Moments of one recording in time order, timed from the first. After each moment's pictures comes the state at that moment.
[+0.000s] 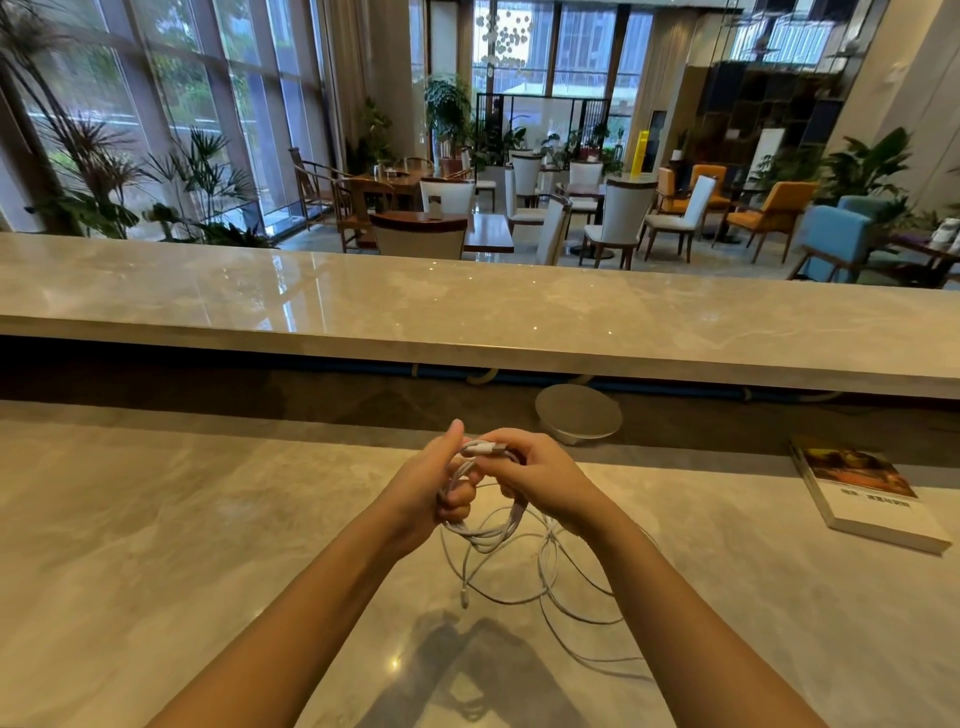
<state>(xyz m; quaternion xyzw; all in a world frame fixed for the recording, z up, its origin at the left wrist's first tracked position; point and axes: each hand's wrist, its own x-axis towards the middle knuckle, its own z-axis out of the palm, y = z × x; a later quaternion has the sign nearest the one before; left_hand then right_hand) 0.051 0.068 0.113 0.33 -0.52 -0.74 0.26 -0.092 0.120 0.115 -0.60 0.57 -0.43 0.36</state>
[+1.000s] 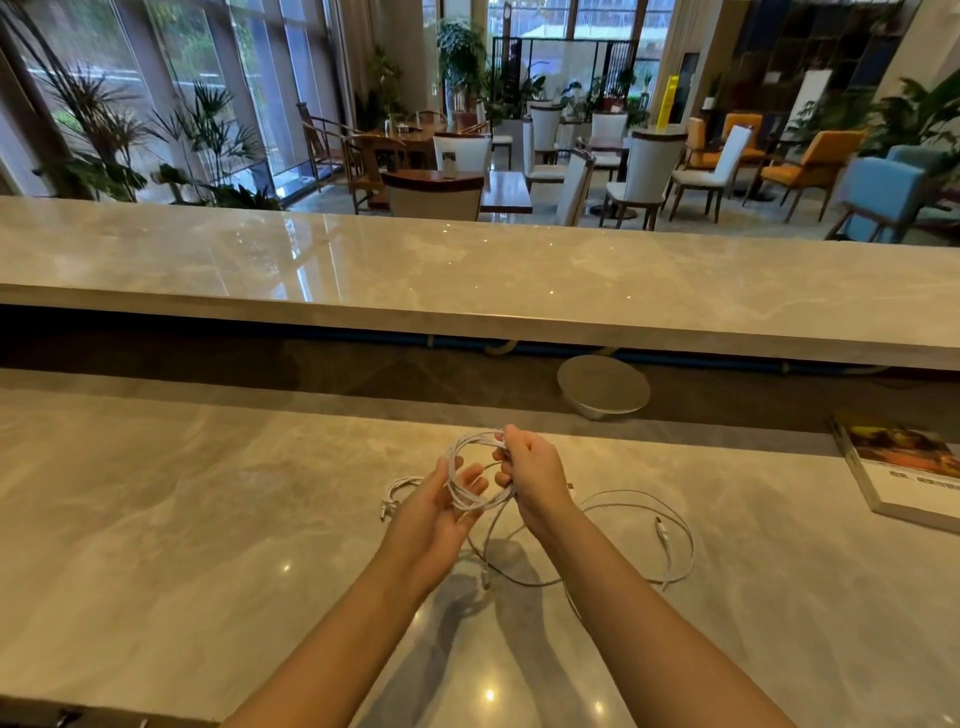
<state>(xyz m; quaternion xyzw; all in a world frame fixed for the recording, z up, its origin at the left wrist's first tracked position) 0.051 0.060 0.047 0.35 -0.20 -0.83 0.39 -0.068 0.059 0.042 -0.25 0.63 -0.60 0.43</state>
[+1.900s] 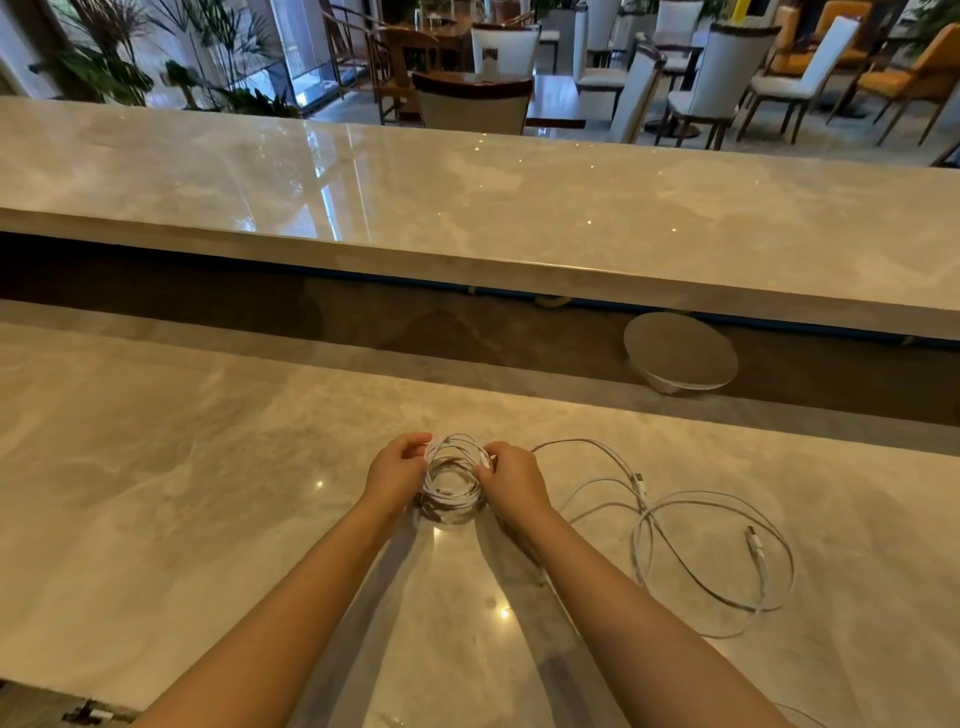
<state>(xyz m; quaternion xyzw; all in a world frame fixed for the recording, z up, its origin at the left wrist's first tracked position) 0.099 -0.072 -0.046 0.62 -0.47 -0.55 0.30 -0.033 -0.027 -0.053 -0.51 0.78 -0.25 0.27</state>
